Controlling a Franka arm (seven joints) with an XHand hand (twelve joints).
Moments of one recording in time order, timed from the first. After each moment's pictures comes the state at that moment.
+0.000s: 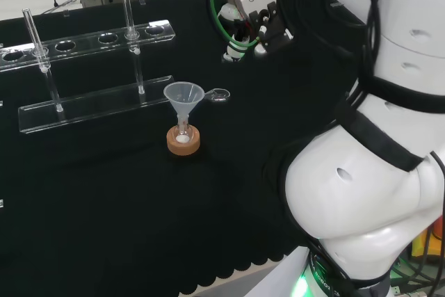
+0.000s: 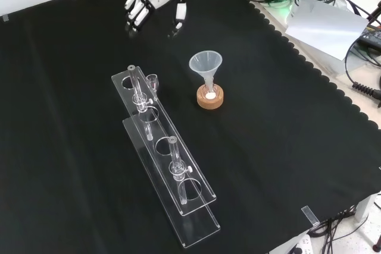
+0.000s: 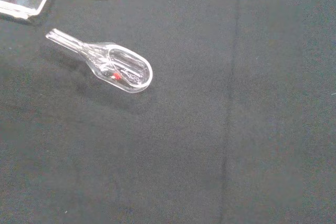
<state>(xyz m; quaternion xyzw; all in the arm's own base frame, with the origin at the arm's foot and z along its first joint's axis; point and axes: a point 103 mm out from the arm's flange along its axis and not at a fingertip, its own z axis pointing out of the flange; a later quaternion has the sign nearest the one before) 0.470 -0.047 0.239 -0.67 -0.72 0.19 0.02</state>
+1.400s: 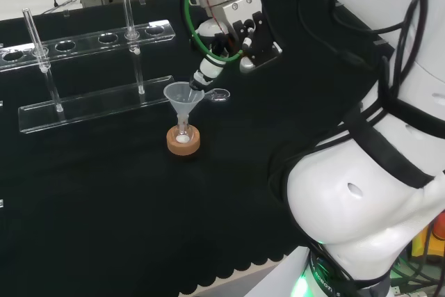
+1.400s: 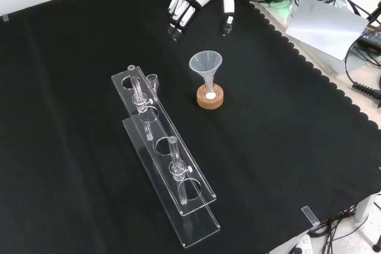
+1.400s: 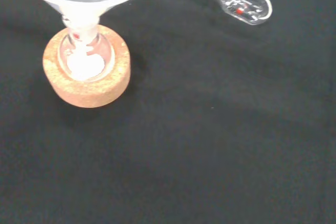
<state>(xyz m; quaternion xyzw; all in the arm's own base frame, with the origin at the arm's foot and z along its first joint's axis) 0.386 0.031 0.260 -0.62 -0.75 0.21 0.10</state>
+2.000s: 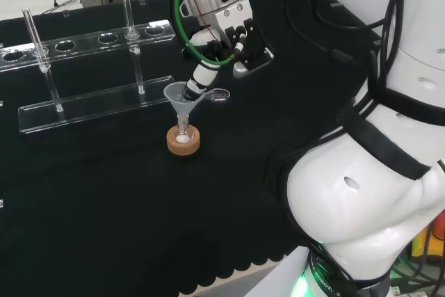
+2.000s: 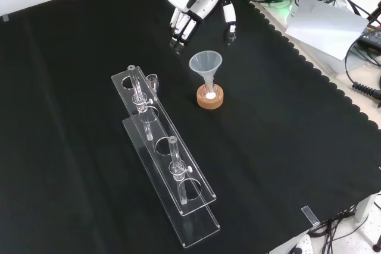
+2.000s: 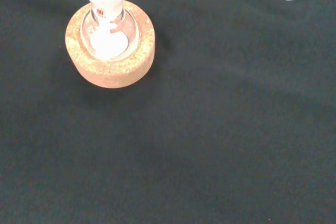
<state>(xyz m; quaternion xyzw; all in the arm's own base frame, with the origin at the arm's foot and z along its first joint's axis) 0.391 0.041 0.241 -0.60 -0.76 0.23 0.13</state>
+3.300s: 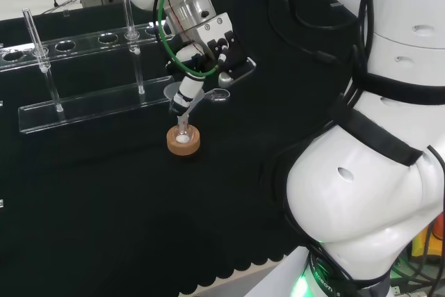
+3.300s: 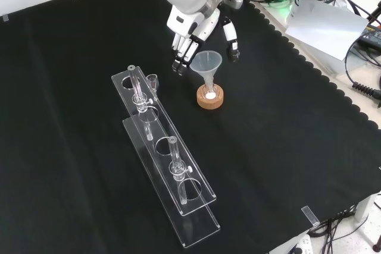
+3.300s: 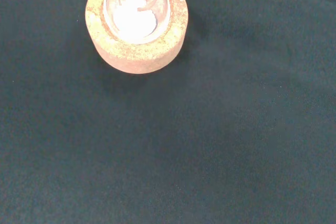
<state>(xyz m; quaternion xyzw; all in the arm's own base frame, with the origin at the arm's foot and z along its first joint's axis) 0.408 0.067 0.206 -0.56 -0.77 0.27 0.15</state>
